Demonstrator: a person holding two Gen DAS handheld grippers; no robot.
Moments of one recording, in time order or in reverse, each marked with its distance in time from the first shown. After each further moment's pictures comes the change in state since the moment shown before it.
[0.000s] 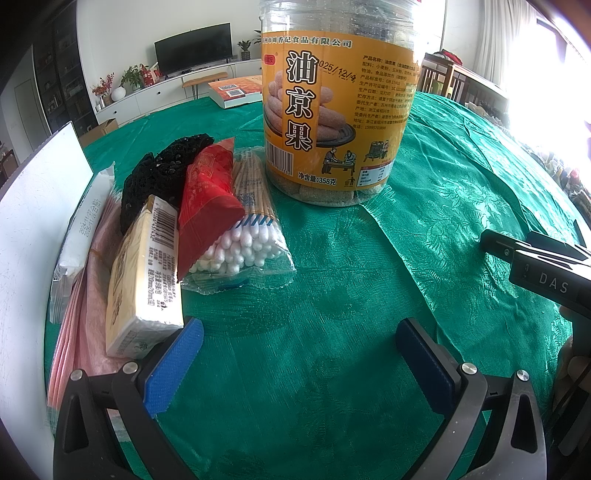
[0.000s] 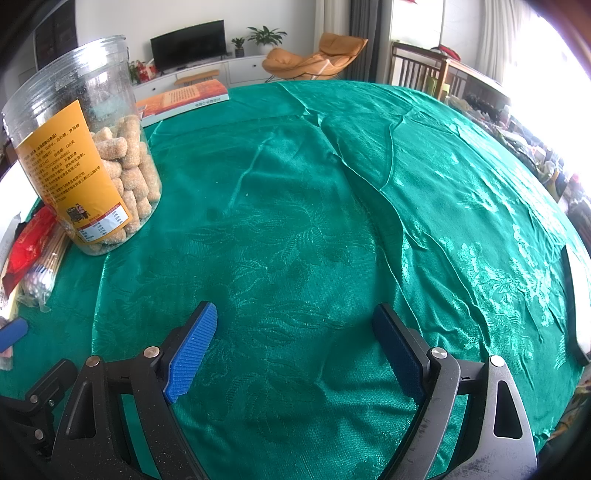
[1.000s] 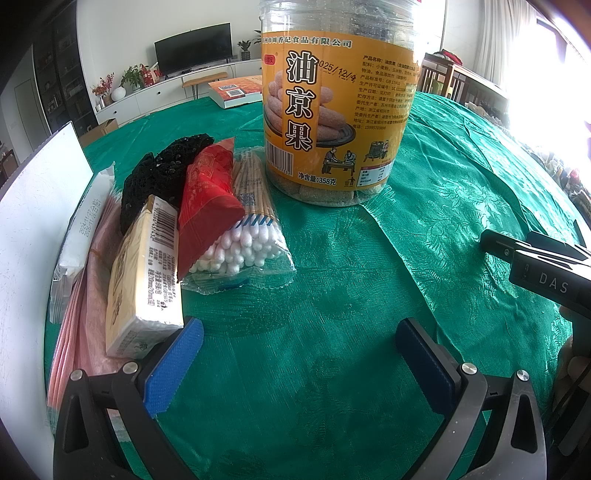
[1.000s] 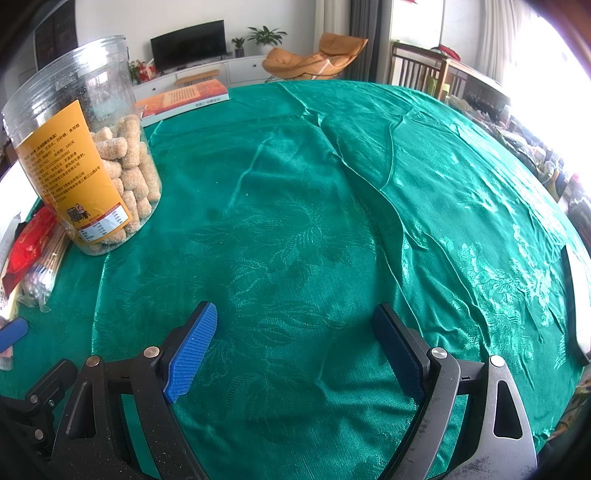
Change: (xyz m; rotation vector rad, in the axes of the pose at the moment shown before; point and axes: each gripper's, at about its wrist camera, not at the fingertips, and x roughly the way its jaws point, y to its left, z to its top) left arm 0.001 0.000 0.000 0.000 0.001 -0.001; right arm 0.000 0.000 0.000 0.000 0.000 0.000
